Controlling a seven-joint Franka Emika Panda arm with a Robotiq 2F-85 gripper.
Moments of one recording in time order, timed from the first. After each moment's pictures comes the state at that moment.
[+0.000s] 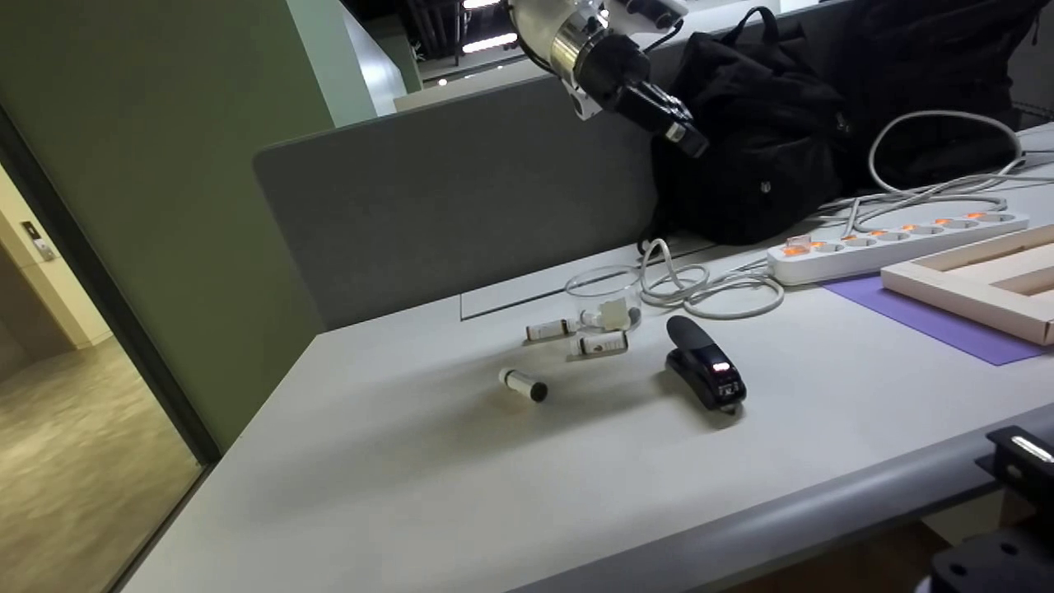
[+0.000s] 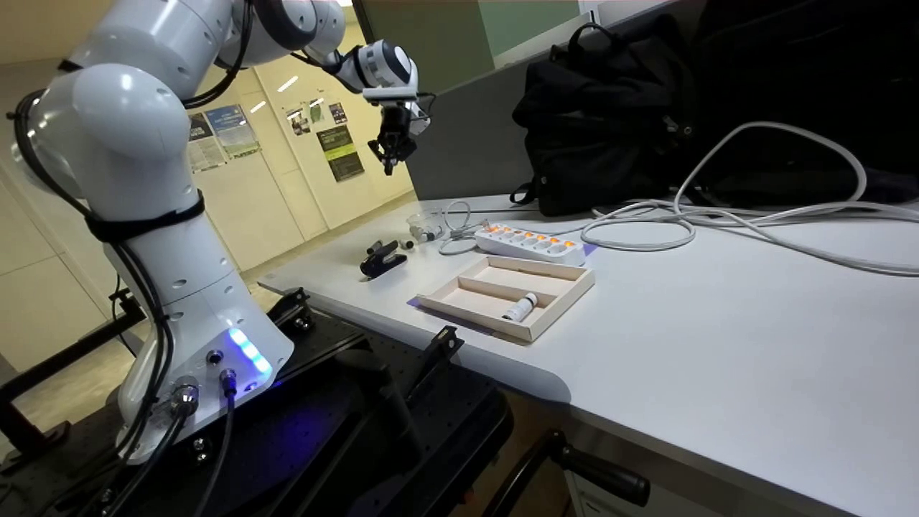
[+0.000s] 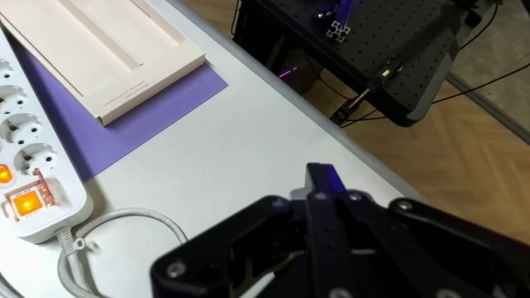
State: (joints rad) arm 0.32 0.90 0.14 -1.03 -0.06 1.11 -0.31
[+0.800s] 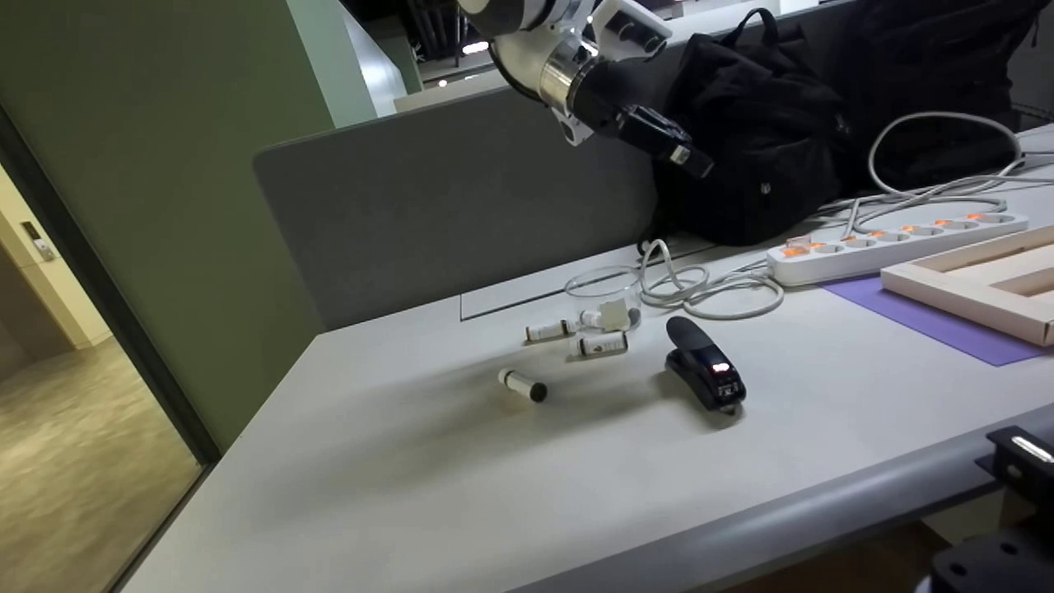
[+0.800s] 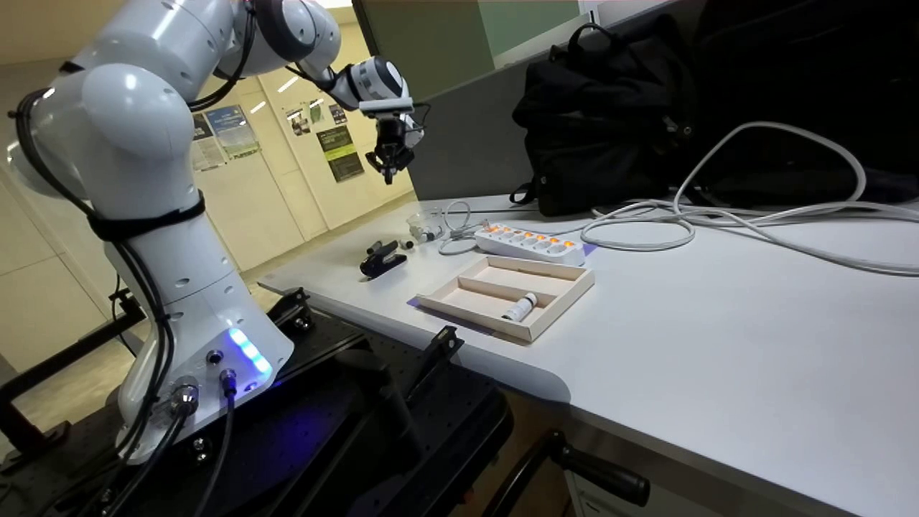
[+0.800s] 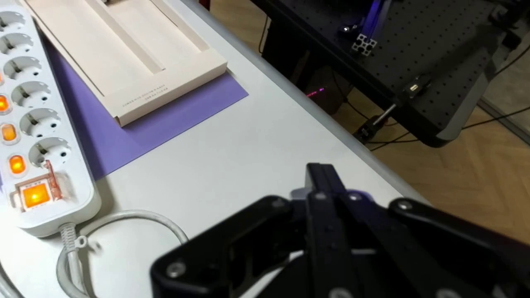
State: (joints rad) arm 0.38 0.93 0.14 -1.04 -0.16 1.11 -0.34
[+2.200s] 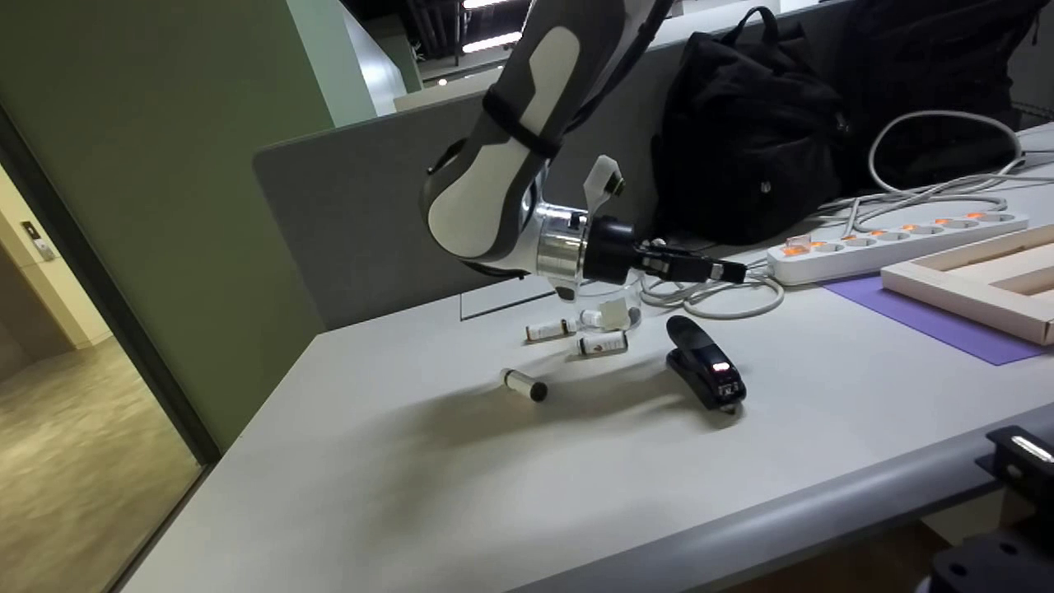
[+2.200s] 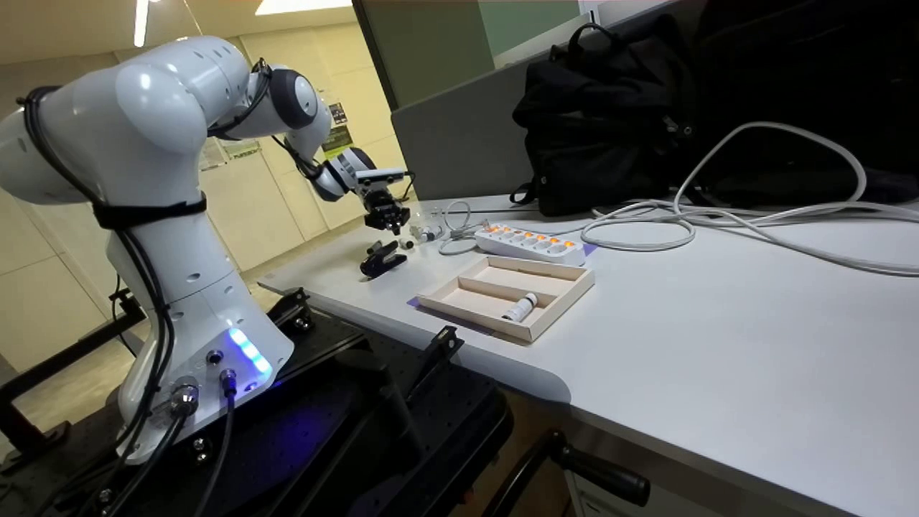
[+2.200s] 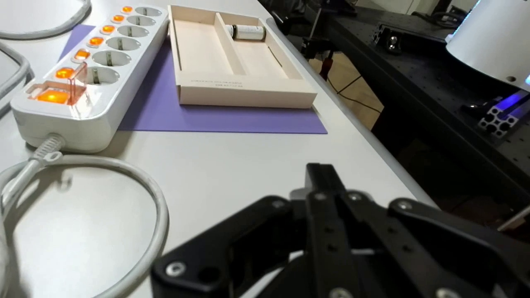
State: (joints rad) arm 0.60 1.23 0.16 -1.01 -0.57 1.09 -0.57
